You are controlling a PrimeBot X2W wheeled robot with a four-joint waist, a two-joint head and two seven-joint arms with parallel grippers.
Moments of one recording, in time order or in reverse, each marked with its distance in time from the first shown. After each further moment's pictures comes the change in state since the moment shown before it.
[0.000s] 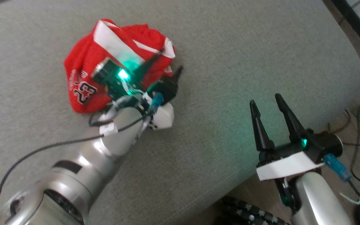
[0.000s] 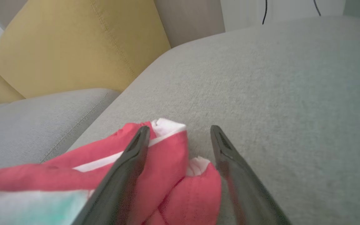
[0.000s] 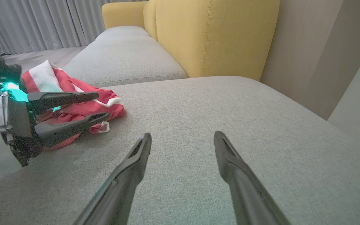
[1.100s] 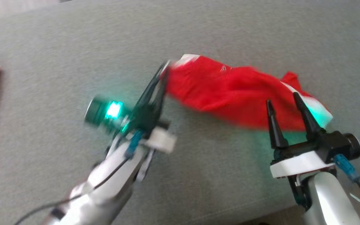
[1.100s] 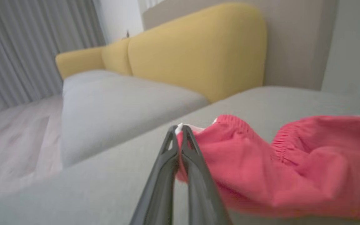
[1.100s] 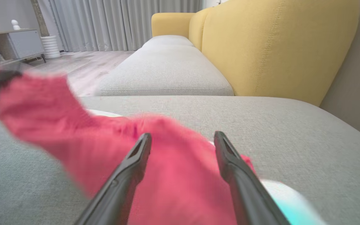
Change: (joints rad) left arm 0.283 0.113 0.094 -0.495 -0.200 0.242 -0.093; right arm -0.004 0.001 -0.100 0.003 -0.109 0.000 0.000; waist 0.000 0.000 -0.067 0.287
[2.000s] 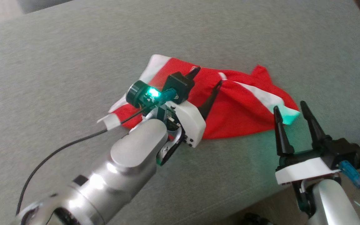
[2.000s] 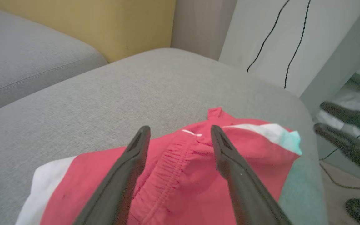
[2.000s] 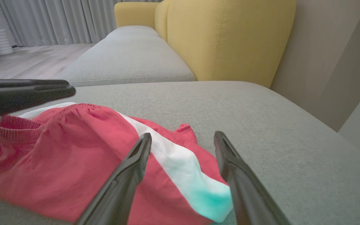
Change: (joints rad) left arm -0.190 -0.110 -0.166 0.148 -0.306 -0.300 0.289; right arm 0.039 0.000 -0.045 0.009 0.009 0.000 0.000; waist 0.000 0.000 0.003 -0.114
